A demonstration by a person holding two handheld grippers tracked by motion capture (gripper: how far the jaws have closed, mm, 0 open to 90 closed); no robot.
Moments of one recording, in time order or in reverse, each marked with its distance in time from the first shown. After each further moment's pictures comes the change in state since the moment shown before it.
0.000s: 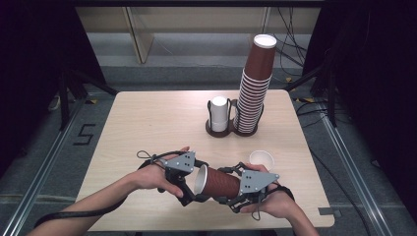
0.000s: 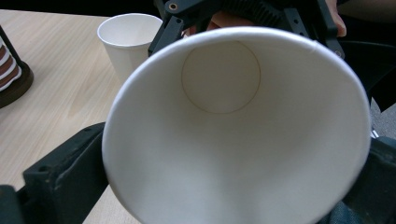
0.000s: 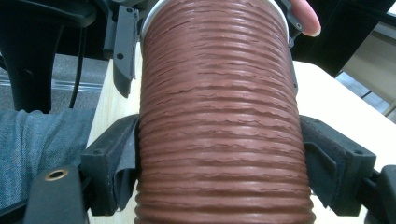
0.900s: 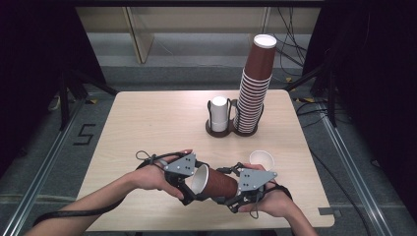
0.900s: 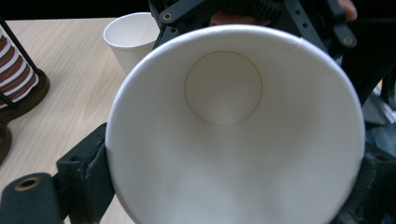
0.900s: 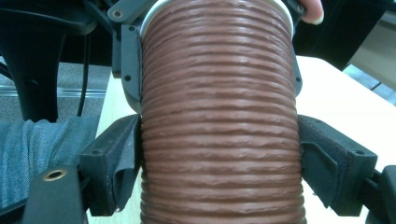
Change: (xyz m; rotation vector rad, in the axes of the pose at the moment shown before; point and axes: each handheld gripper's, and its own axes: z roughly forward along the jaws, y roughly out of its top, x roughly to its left) left arm -0.006 0.006 -0.003 0.065 0.071 0.116; right arm -0.001 0.000 0.005 -0.004 0.015 0.049
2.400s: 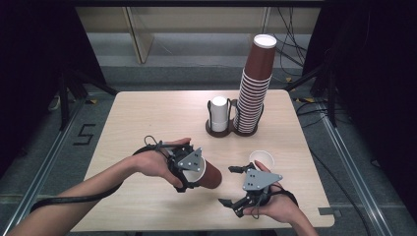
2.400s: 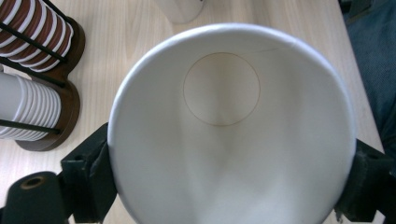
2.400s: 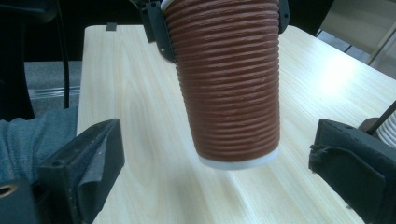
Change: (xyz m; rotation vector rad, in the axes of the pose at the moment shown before) left arm 0.022 0.026 -0.010 0.401 0.080 0.196; right arm 0.005 -0.010 -0.013 0.071 -0.113 0.101
